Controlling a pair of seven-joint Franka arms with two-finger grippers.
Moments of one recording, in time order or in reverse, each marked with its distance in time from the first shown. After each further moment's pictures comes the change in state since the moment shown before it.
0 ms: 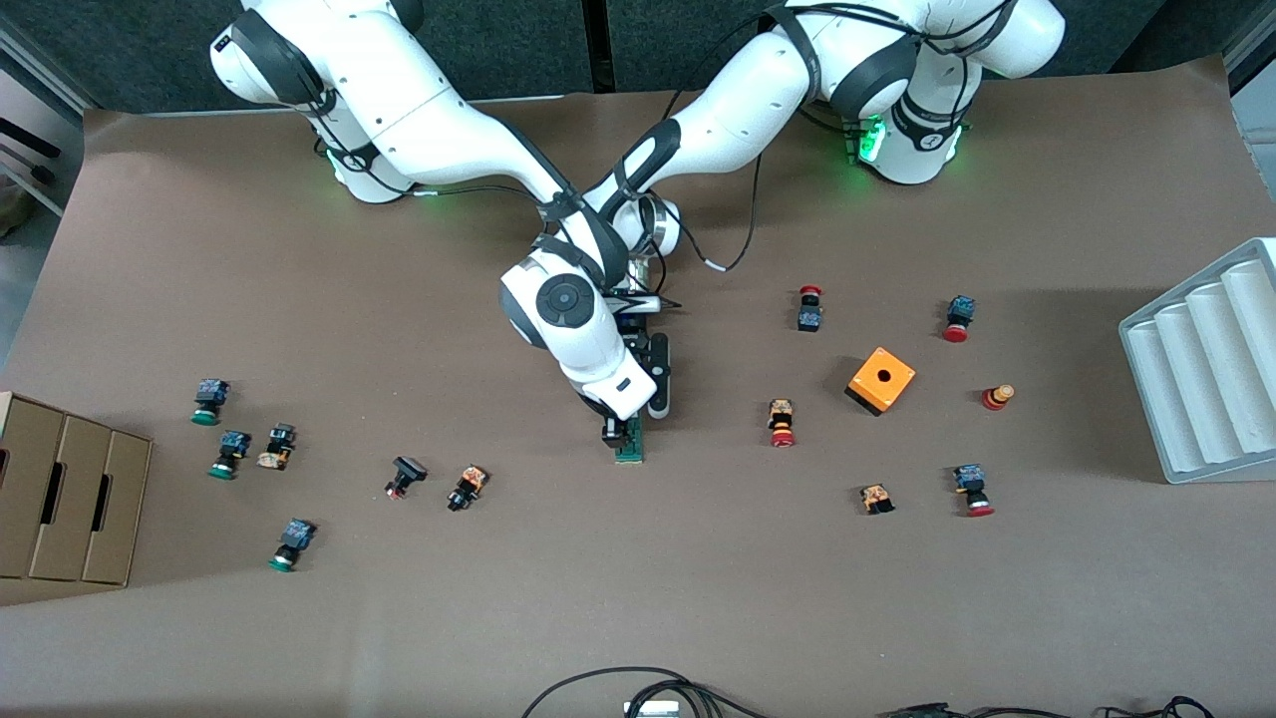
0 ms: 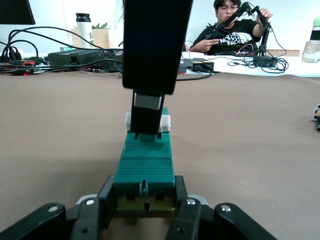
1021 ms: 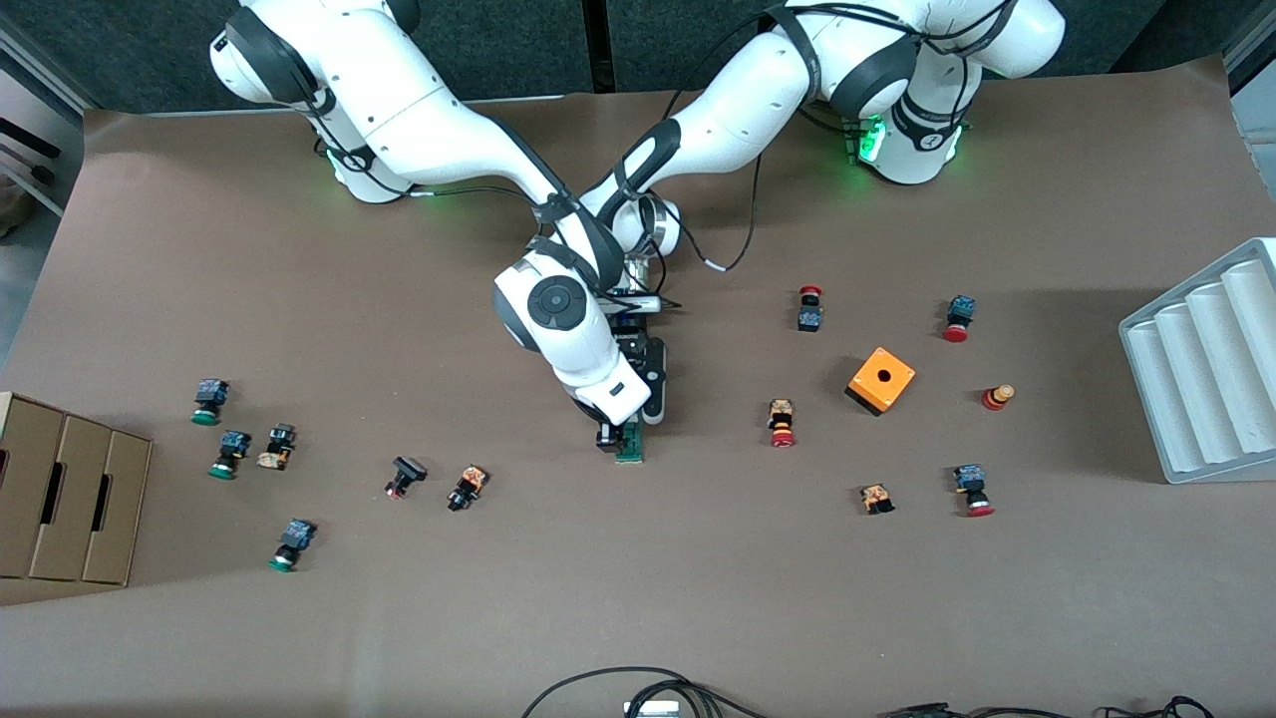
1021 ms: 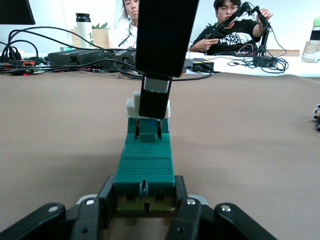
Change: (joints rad) left arm 0.000 0.000 0.000 0.000 0.000 0.000 0.000; right arm -0.010 -0.005 -0.006 0.007 0.000 0.001 0.000
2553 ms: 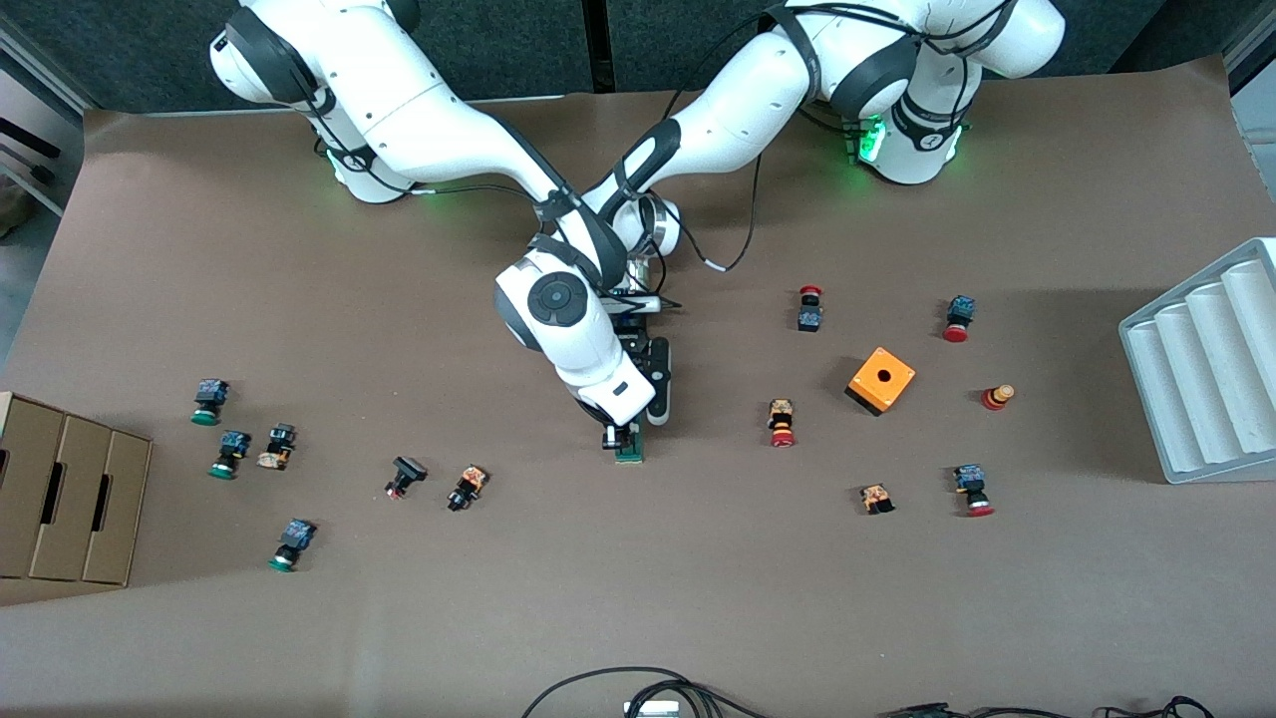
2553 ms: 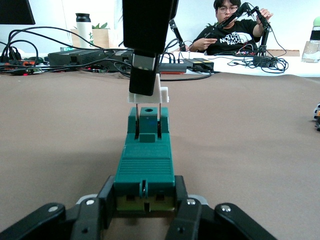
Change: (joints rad) left arm 0.000 0.000 0.000 0.000 0.000 0.000 0.000; right arm -0.001 0.000 0.003 0.029 0.000 0.003 0.003
